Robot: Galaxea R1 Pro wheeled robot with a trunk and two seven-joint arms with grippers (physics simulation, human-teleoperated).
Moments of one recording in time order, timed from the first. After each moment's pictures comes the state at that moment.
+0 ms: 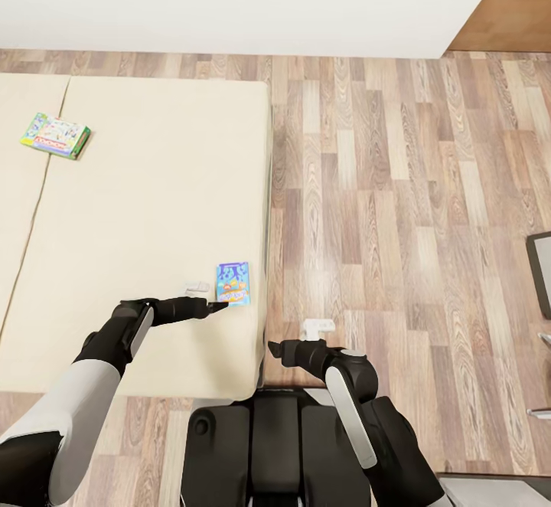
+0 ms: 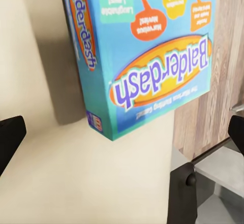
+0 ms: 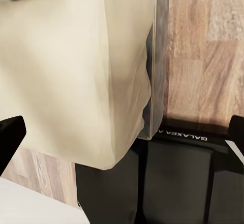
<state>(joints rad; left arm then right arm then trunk) -0.90 0.11 0.09 -0.67 -0.06 0.50 -0.80 -0.42 0.17 0.27 -1.45 -0.31 0.84 -0.09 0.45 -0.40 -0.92</state>
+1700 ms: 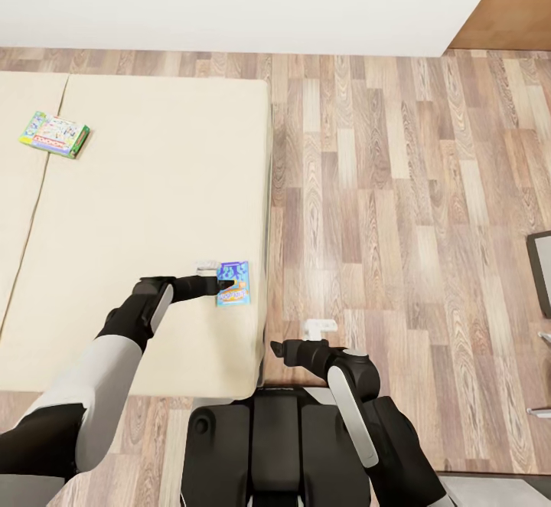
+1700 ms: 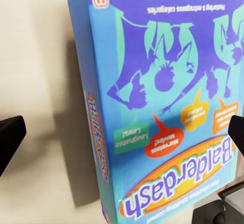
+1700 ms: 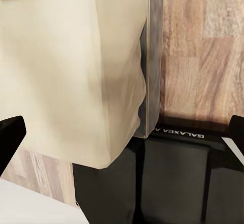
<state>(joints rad) -1.01 0.02 0.09 -0.66 -0.05 0.55 -0.52 -0.42 0.17 0.25 -1.45 -0.31 0.84 -0.10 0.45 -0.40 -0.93</state>
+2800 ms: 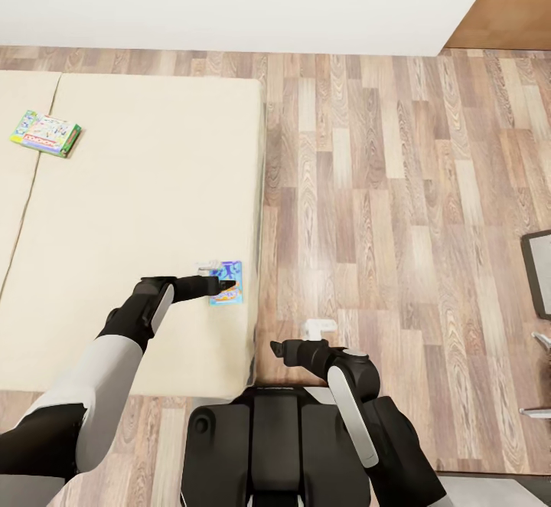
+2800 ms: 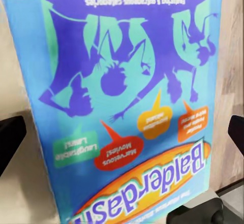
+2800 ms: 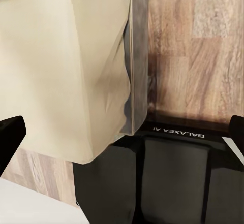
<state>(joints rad) -1.01 0.02 0.09 -0.66 -0.05 0.55 -0.53 -0.42 0.17 0.26 -1.45 -0.31 0.84 -0.10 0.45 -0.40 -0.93</state>
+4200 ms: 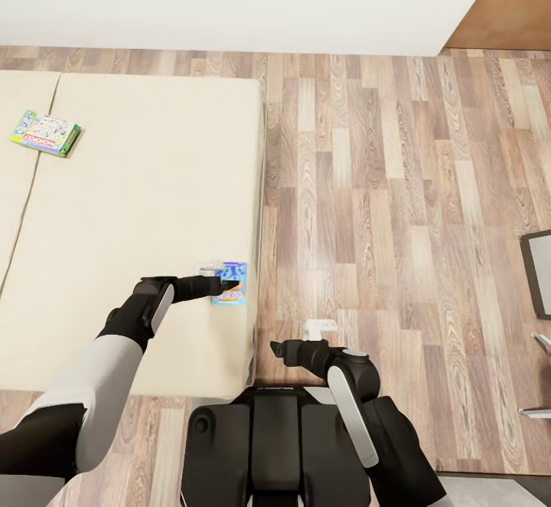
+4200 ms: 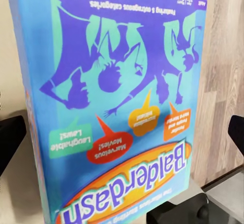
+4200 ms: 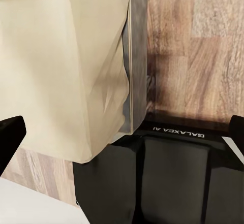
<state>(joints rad) -1.01 0.02 0.09 -0.66 -0.05 0.55 -0.60 -0.42 0.17 0.26 -1.45 -0.31 0.84 -0.10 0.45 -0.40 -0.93</state>
